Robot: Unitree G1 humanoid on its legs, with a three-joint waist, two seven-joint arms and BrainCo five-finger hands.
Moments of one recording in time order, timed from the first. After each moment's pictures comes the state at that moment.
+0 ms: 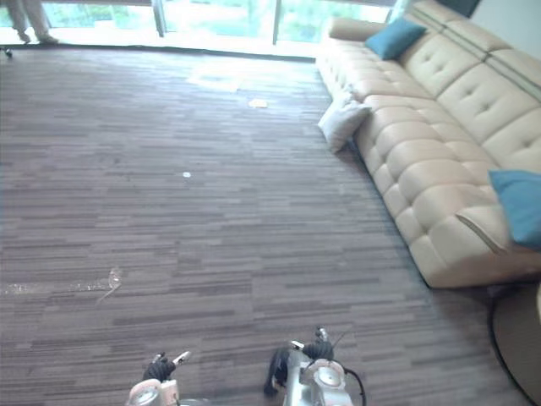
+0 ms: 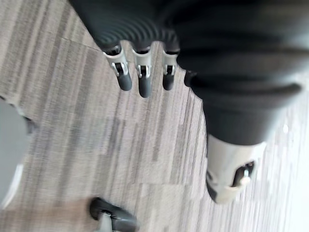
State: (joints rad) left arm 0.05 0.01 0.20 1.01 -0.04 -0.07 0.12; right arm 0.00 0.03 -0.15 0.87 -0.04 -0.05 -0.14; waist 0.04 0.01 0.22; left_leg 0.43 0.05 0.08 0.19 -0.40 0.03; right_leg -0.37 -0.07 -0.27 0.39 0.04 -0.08
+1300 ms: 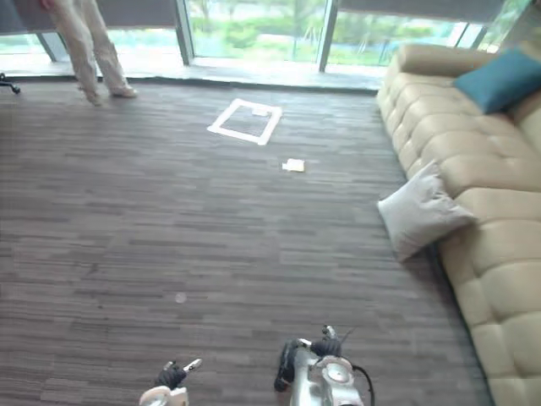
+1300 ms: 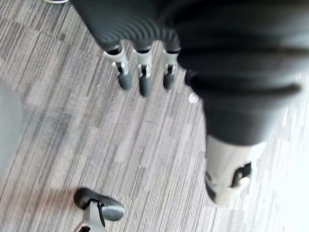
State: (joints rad) left arm 0.05 -0.04 0.22 1.00 -0.02 -0.06 0.10; right arm -0.03 0.02 -0.18 0.89 -0.04 -0.03 -0.13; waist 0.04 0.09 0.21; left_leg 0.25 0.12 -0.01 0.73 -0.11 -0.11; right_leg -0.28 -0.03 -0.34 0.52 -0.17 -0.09
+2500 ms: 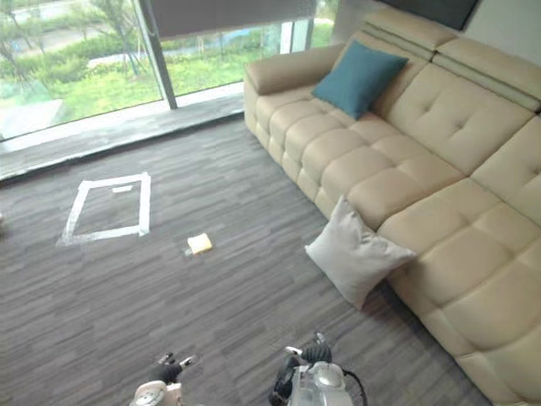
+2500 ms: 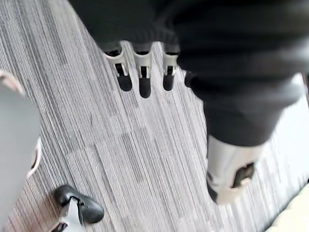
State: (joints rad) left arm 0.05 -0.01 0.22 0.98 0.02 -0.06 0.08; right arm 0.01 0.04 -0.14 0.92 -0.05 -0.03 -0.13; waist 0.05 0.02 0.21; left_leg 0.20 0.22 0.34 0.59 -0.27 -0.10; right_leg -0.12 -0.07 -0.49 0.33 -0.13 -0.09
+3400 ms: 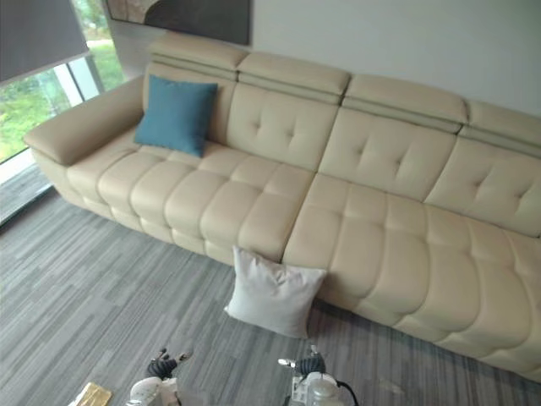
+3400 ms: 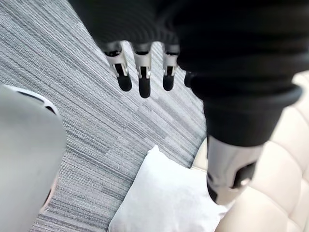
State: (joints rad) left arm 0.04 0.01 0.23 1.00 0.00 -0.07 0.11; right arm 0.03 0.06 -0.09 0.92 -0.04 -0.02 -0.14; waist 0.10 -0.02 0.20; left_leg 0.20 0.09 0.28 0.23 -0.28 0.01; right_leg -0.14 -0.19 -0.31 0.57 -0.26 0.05
